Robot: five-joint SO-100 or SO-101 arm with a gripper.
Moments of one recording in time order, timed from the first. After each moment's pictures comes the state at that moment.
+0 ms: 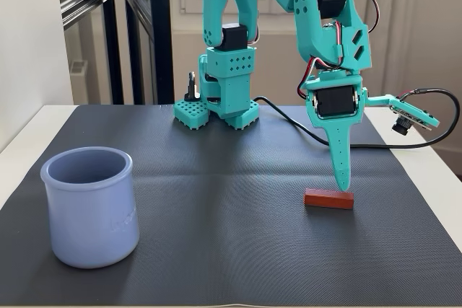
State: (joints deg) arm -32.6 88.3 114.6 44.6 46.2
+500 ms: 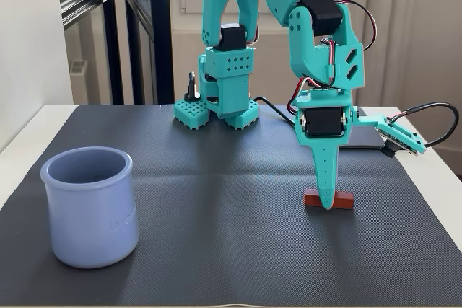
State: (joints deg) arm -31.2 83.3 113.8 45.4 46.2
